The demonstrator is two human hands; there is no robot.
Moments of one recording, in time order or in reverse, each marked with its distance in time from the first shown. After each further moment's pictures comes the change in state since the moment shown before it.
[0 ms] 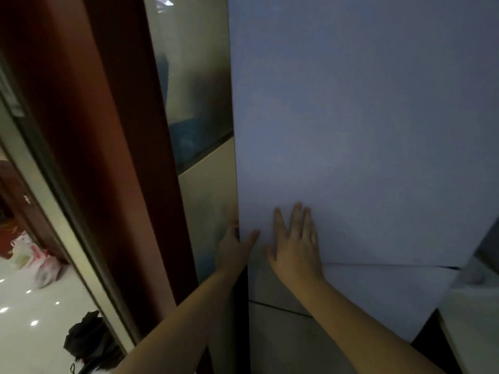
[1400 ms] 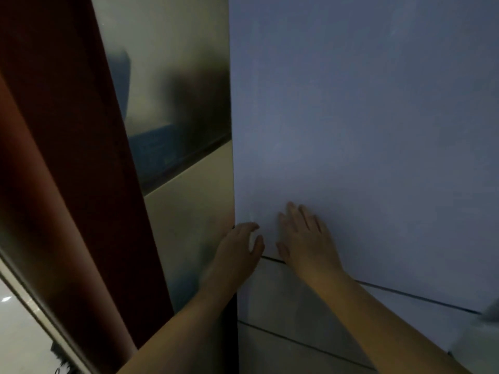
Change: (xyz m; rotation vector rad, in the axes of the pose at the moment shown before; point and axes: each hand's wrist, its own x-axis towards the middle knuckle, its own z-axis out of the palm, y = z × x) left_hand 0.037 0.040 0.037 0.504 0.101 0.563; right_hand 0.085 0.071 0.009 -0.038 -0.077 -0.216
